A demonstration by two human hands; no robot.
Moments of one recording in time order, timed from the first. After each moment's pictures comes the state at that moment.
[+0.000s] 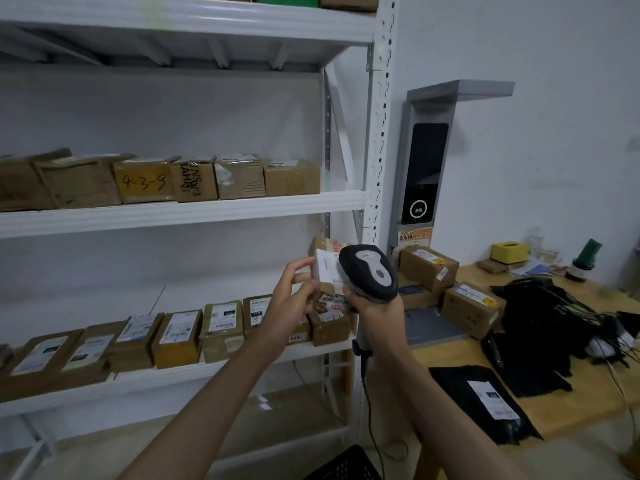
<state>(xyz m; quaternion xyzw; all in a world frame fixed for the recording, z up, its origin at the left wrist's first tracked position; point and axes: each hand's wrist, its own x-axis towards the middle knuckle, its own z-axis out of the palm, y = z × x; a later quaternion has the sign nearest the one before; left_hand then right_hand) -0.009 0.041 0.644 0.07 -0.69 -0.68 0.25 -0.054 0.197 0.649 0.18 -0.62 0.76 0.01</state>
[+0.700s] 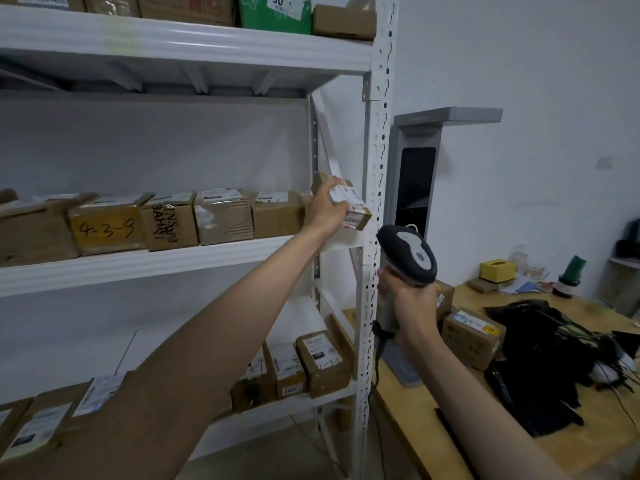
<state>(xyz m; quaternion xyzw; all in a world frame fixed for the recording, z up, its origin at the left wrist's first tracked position) -0.204 0.001 0.818 0.08 -0.79 -0.53 0.30 -0.145 0.170 0.714 0.13 -0.58 0.80 0.08</state>
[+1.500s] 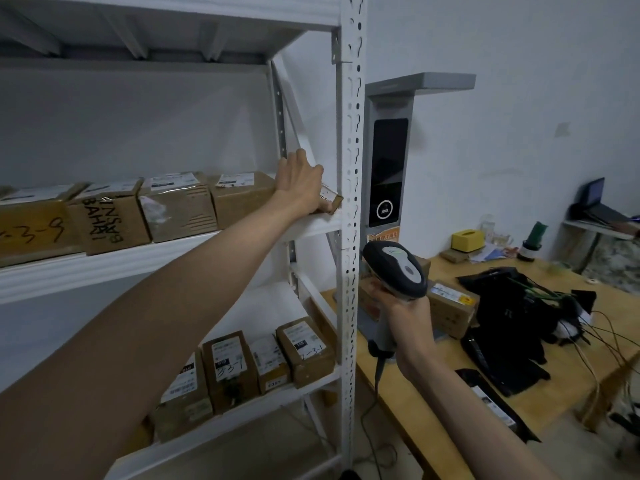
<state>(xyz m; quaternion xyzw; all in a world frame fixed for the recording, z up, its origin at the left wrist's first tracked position) -0.266 -0.022 0.834 0.06 -0.96 0.12 0.25 -0.162 0.181 0.663 0.12 -0.58 0.80 0.07</state>
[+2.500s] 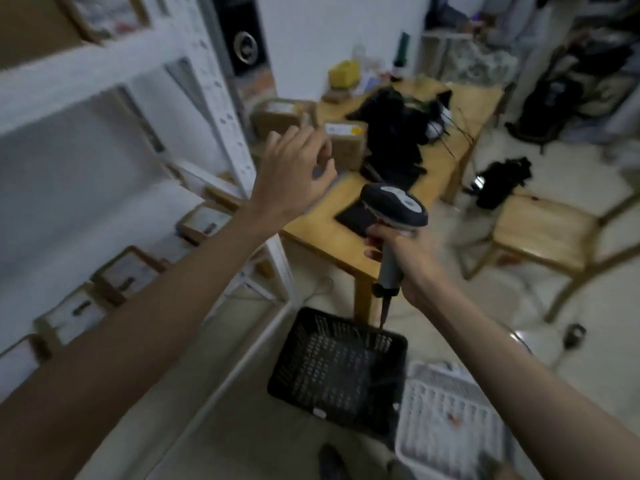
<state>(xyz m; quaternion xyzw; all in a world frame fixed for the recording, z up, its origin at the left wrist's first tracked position) -0.160 0.104 0.614 -0.35 -0.87 -0.11 0.32 -0.054 0.269 0.530 -0.21 -0.58 0.79 0.07</state>
